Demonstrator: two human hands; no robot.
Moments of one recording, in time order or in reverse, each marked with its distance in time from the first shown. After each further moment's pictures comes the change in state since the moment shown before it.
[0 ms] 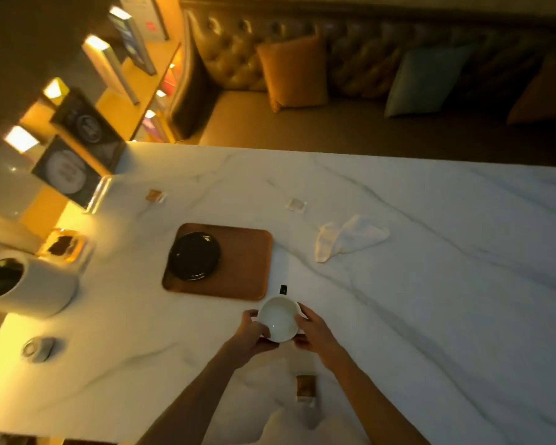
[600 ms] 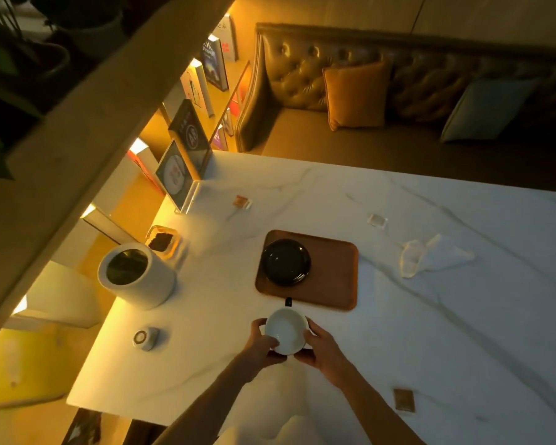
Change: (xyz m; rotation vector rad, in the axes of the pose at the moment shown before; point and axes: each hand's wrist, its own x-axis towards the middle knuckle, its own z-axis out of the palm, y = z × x) left_hand -0.058 0.022 -0.217 0.046 0.095 0.058; right_hand -0.014 0.003 0.228 0.090 -0.175 -0.028
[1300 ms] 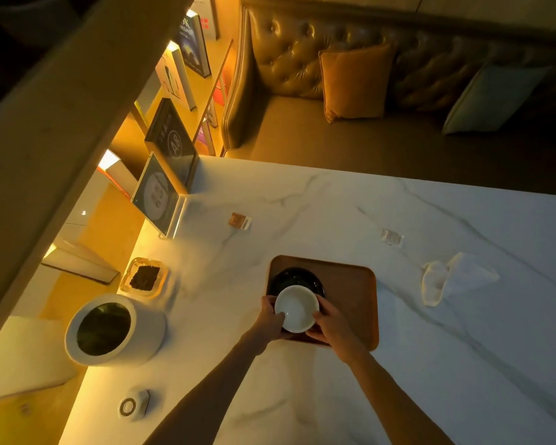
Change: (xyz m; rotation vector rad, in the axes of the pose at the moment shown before) left_hand 0.125 0.133 -0.018 0.283 -0.063 0.137; right_hand 0.120 -0.121 0.020 -0.017 0.212 -0.006
